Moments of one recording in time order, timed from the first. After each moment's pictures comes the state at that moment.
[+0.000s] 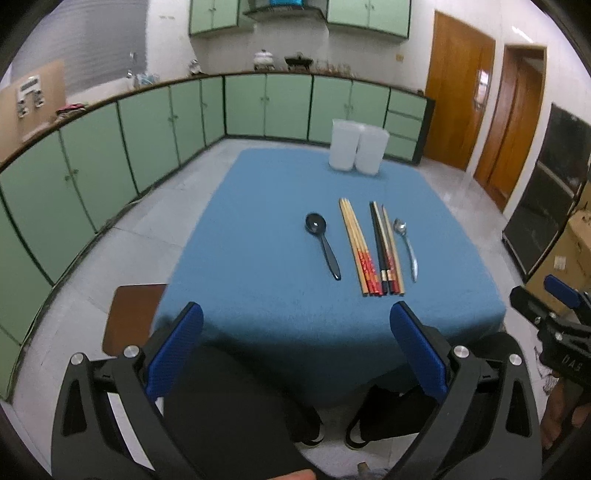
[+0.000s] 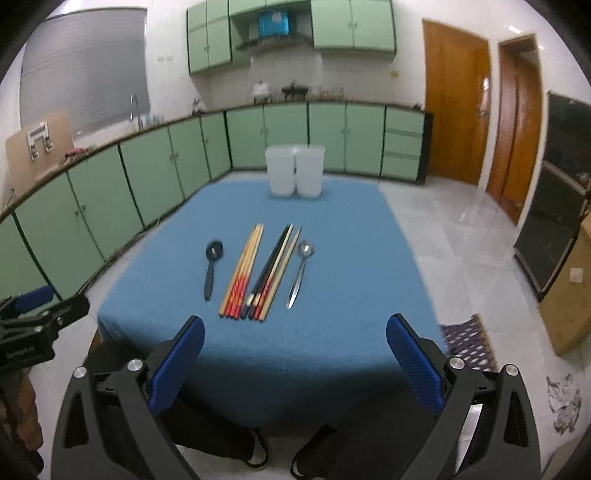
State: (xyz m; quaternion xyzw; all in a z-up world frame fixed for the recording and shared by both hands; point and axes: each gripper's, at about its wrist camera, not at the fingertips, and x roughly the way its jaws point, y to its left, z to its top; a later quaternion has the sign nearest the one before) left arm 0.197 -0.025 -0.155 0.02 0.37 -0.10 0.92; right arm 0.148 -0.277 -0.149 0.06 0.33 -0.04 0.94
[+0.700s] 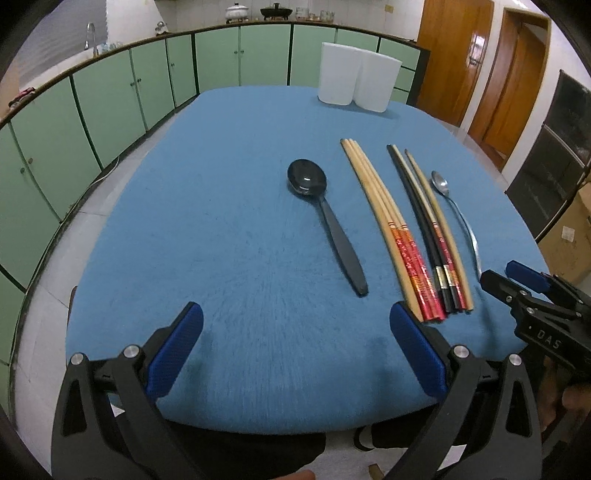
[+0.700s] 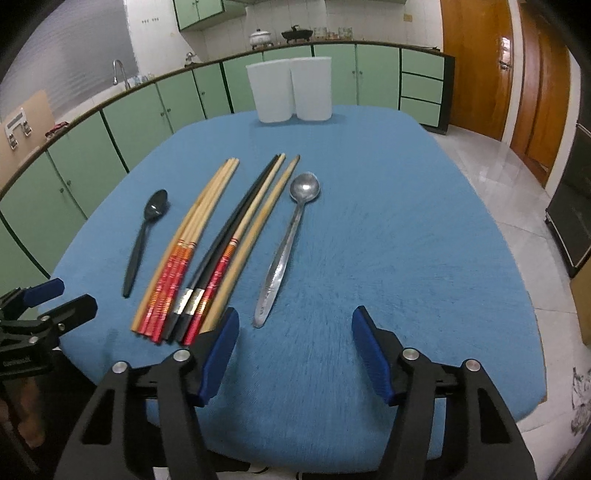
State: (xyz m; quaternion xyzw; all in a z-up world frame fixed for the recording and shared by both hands) left arm 0.318 -0.059 -0.256 0.03 0.45 -0.13 0.88; right arm 0.285 -0.304 -0.266 0.08 0.42 -0.01 0.90
